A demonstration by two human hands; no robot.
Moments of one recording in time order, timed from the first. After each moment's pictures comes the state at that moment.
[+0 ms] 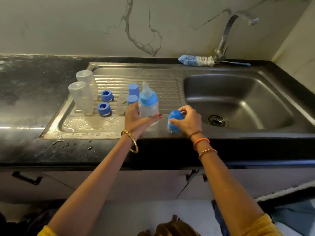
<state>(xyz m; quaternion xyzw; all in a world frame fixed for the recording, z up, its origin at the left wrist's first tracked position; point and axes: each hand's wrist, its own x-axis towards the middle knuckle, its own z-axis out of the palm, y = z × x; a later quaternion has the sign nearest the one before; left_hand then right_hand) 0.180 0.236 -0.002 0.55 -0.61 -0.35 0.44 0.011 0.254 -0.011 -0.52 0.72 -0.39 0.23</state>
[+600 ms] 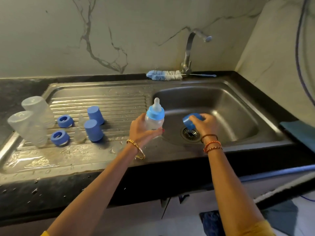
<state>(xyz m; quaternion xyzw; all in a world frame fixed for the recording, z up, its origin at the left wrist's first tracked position) 0.057 0.211 0.009 0.53 -0.67 -0.39 0.36 -0.136 0.246 0.006 -0.36 0.82 -0.42 0.14</state>
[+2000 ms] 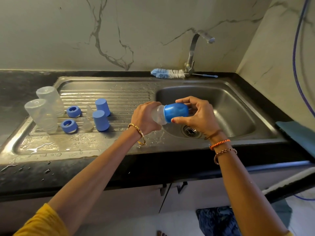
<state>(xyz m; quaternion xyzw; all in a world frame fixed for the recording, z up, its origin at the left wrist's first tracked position) 0.071 0.229 0.049 0.47 -0.81 -0.20 0.29 -0.095 0.290 0.071 -0.65 0.58 -0.46 0.18</state>
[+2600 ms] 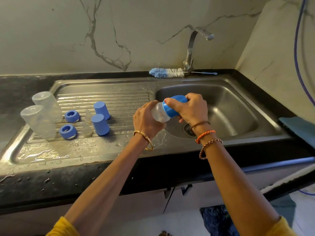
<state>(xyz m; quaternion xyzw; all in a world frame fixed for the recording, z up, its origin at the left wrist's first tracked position) 0.058 0.233 0.043 0.52 -0.73 -0.21 0.38 -0.064 0.261 0.075 -0.50 0.71 -0.47 0.16</state>
